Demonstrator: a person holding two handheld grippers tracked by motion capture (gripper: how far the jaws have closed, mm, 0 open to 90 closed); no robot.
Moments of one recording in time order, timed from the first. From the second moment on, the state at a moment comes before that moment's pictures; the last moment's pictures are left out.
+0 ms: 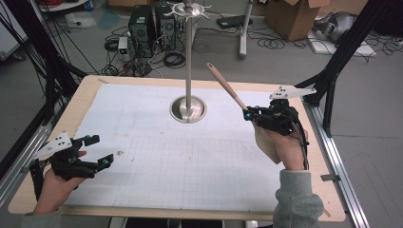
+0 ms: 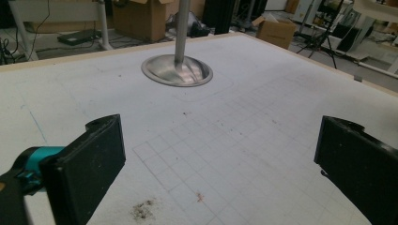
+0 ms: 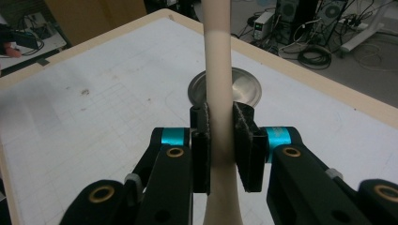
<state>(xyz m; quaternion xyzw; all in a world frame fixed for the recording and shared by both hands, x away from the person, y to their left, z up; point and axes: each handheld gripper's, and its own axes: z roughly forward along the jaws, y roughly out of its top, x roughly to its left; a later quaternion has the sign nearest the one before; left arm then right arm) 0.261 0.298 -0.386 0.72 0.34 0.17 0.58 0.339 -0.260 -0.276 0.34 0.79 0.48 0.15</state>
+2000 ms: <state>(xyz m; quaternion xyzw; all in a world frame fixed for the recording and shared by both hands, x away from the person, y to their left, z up) 0.270 0.316 -0.399 0.70 0.37 0.16 0.59 0.380 -0.253 -0.202 0.33 0.75 0.53 0.20</state>
